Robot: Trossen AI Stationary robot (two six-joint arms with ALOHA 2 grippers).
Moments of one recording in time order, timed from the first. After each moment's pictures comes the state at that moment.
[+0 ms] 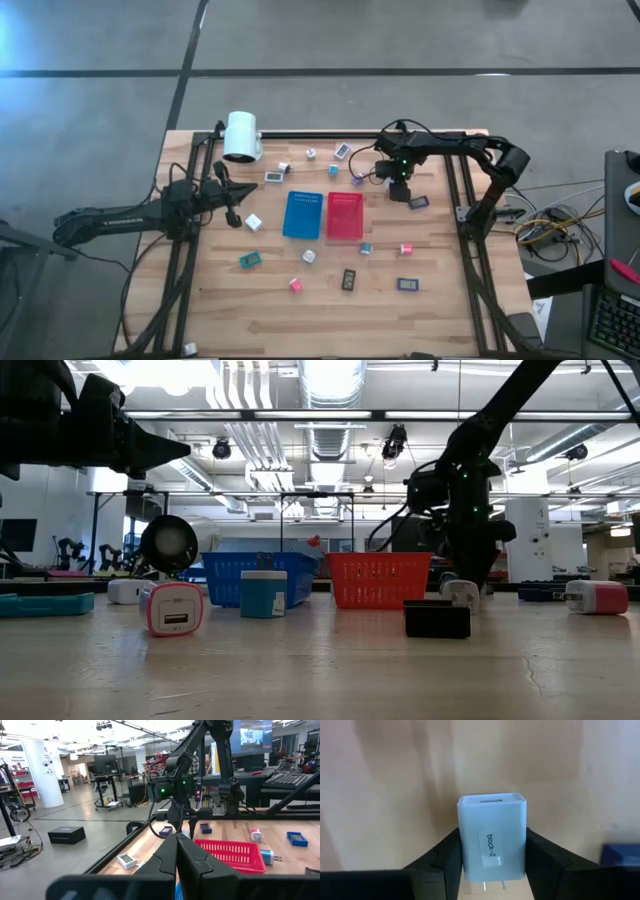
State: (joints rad) left arm 0.23 0.33 0.03 0.37 -0.07 0.13; right arm -0.66 1.73 0.98 -0.77 -0.13 -0.52
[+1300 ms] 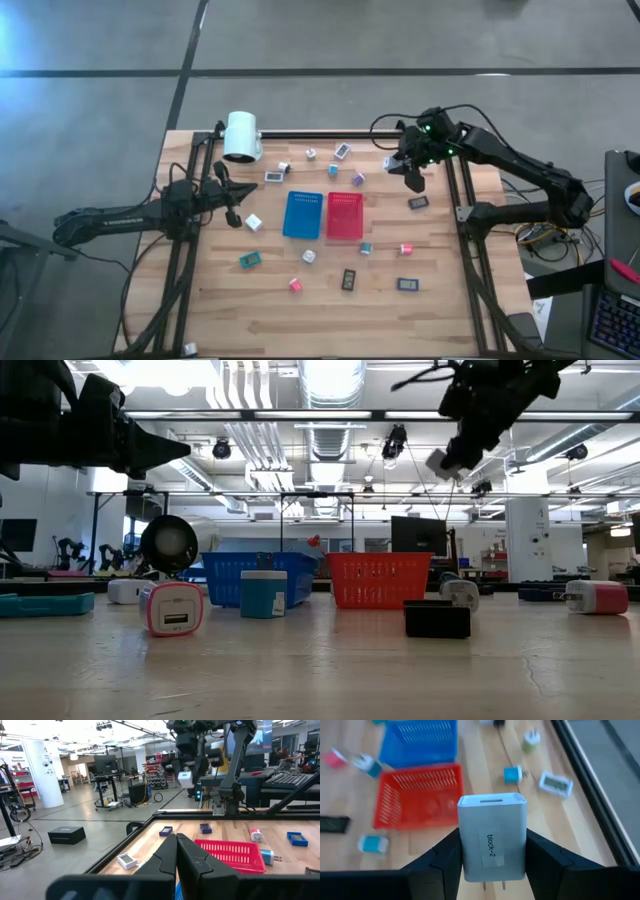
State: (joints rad) left arm 0.23 0.33 0.03 0.37 -0.07 0.14; right arm -0.66 1.12 0.98 -0.70 -0.41 -0.32
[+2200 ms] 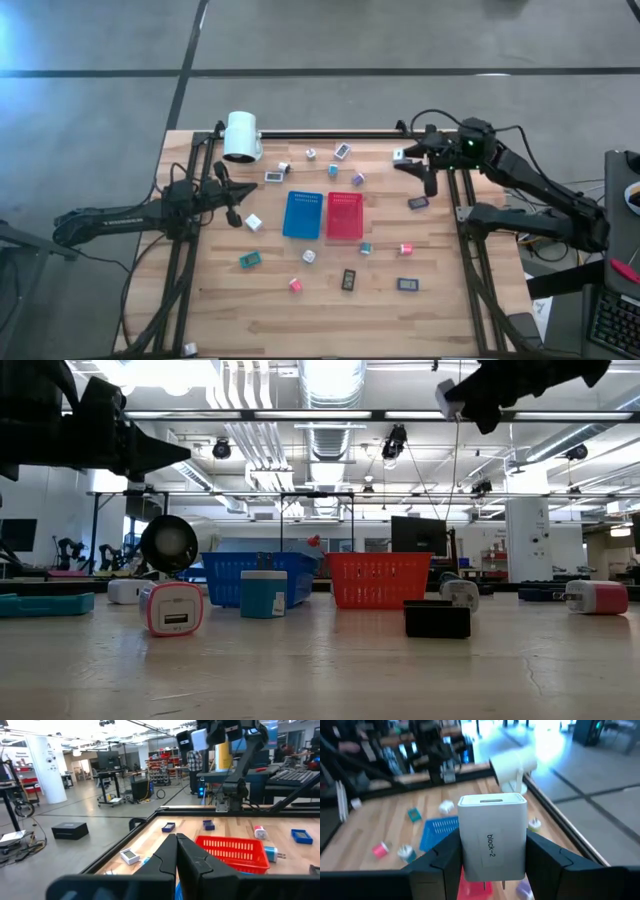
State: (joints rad) left arm 0.23 0.33 0.03 0.36 -0.09 0.13; right arm -0.60 0.76 0.78 -0.31 -0.45 0.02
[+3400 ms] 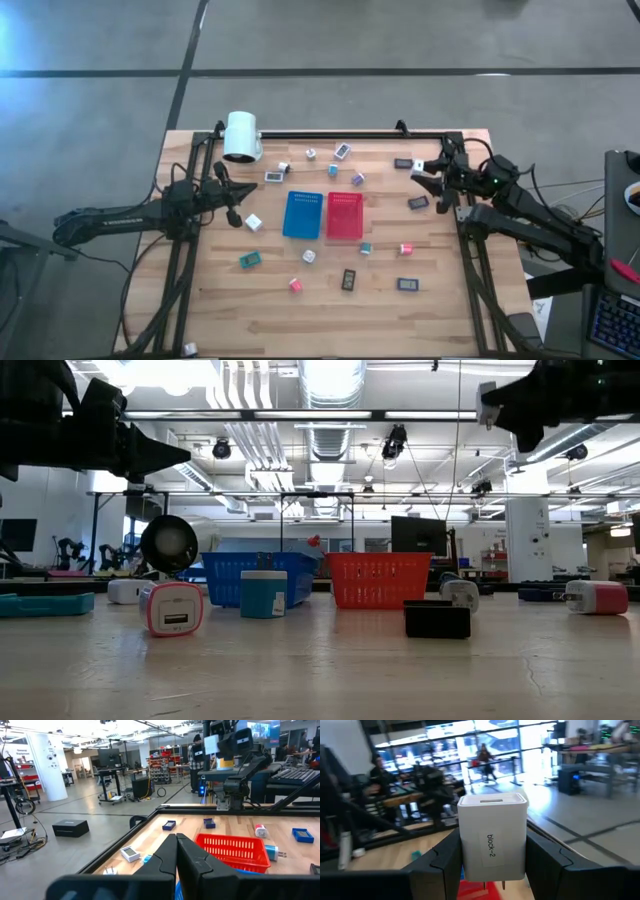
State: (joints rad) left arm 0.23 0.33 0.03 0.35 -0.10 0.12; right arm -0.54 0.31 0.35 -0.01 -0.29 0.20
